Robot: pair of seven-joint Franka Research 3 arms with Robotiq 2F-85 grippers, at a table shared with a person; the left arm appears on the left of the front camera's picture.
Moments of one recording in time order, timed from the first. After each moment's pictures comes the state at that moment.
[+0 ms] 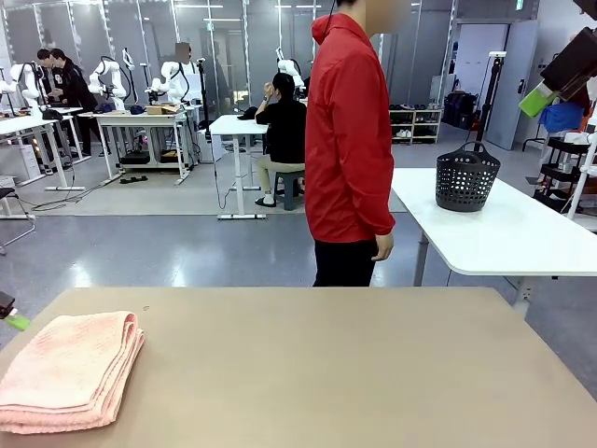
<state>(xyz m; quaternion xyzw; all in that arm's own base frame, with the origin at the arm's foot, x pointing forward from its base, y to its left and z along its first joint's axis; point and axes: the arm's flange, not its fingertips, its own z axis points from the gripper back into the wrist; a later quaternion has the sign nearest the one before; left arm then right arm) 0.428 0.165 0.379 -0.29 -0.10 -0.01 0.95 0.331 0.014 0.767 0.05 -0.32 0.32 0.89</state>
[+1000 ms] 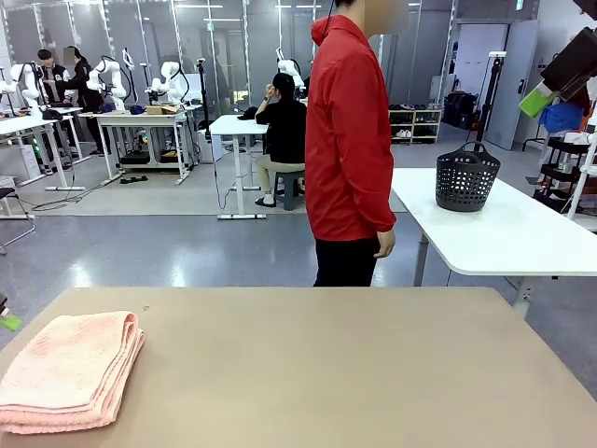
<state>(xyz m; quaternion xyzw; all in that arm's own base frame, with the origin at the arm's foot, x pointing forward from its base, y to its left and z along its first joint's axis) 0.414 0.159 0.390 -0.27 -0.10 -0.01 0.96 0.331 0.014 0.767 0.05 -0.32 0.32 0.89</state>
